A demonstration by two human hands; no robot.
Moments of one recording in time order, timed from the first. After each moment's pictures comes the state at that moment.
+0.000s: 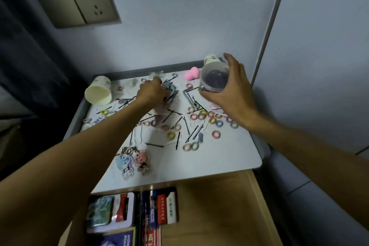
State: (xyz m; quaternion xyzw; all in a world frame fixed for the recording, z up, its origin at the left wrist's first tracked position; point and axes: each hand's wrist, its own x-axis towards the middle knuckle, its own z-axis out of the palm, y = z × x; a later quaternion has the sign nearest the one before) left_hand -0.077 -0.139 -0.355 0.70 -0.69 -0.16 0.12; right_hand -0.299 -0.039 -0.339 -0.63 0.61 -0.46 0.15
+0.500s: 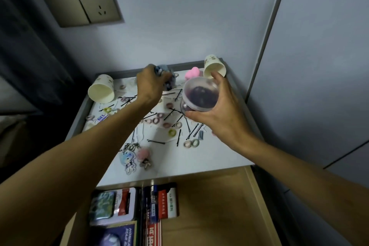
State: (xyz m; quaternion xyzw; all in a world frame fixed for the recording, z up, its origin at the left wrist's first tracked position) left_hand -0.096 -0.112 -0.326 0.65 -0.61 -0.21 0.40; right_hand -0.264 0.026 -0.322 -0.62 0.55 -0.47 0.31
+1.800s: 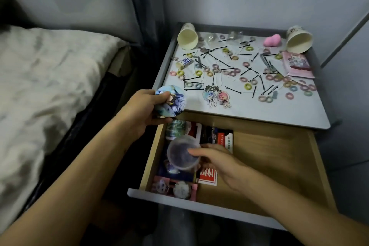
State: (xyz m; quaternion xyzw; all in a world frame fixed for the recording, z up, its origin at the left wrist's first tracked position) left_hand 0.103 0.151 -0.314 0.64 -0.32 -0.56 0.43; right_hand -0.097 0.185 -0.404 -0.42 0.55 -0.17 0.70
